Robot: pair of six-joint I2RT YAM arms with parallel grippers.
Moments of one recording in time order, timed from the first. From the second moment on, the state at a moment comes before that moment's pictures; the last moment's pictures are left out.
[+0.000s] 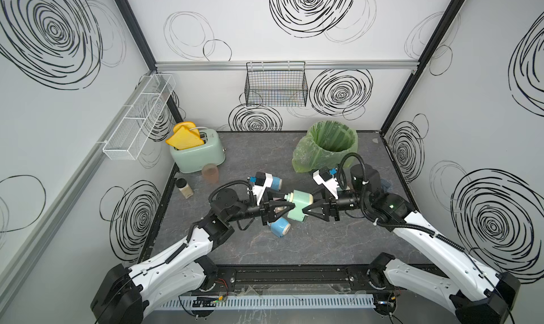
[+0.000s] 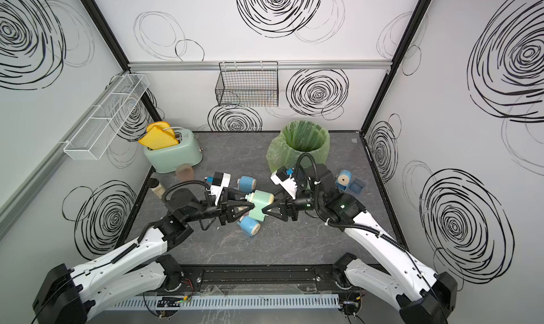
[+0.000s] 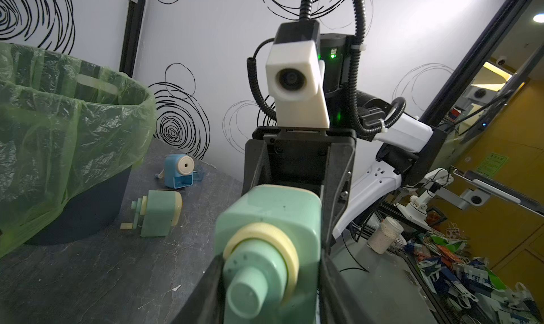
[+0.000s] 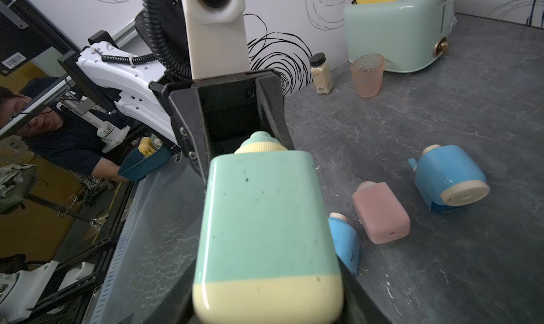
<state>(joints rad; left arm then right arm) -0.67 0.94 0.50 0.55 0.72 -0.50 0.65 0.96 0.90 -0.41 -0.85 0.12</state>
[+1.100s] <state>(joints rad) -0.69 0.94 0.50 0.64 0.77 -0.50 0.61 0.92 0.73 -0.03 -0.99 0.35</state>
